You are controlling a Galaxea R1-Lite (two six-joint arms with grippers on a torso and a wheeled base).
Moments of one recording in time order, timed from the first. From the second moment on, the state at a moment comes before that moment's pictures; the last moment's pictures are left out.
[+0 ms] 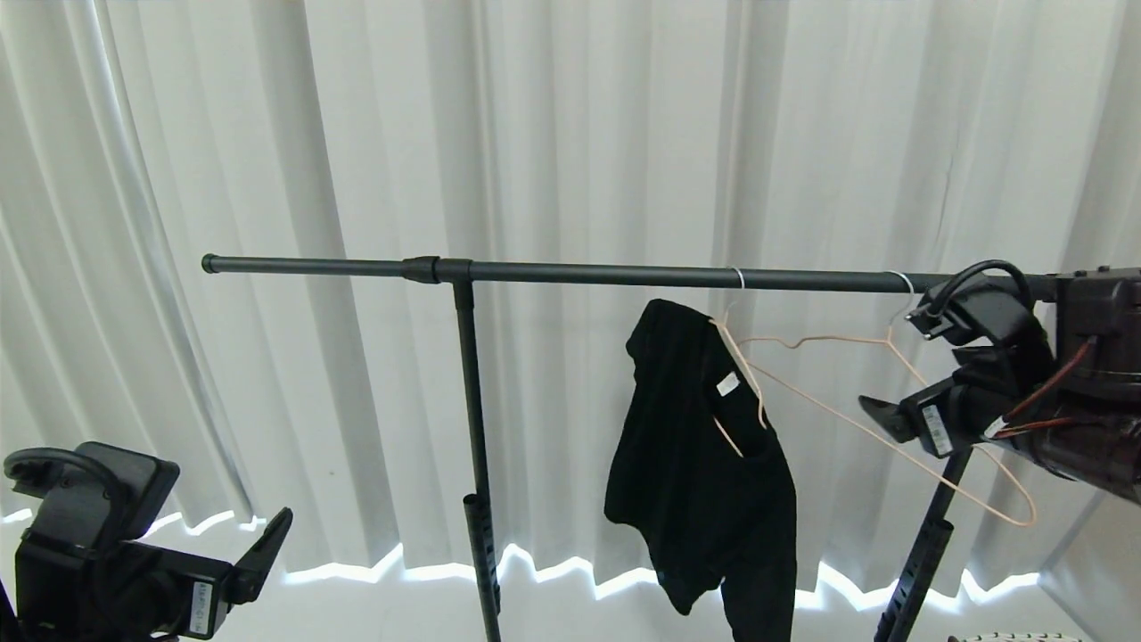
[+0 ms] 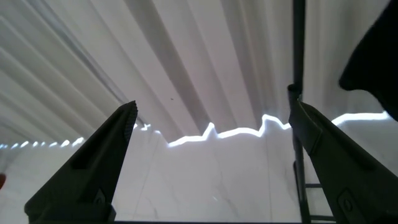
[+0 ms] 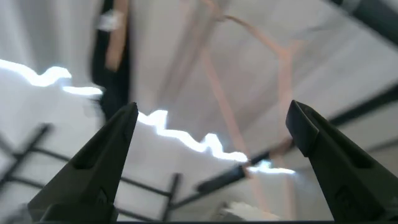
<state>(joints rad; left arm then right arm) -0.24 1.14 -0.09 -0.75 0.35 0.32 0.41 1.46 -0.74 -0.34 -0.33 -0.28</state>
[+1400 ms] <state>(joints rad) -0.04 1.01 -0.01 -0.72 0.35 0.32 0.14 1.21 -0.42 -0.56 -0.32 -0.47</state>
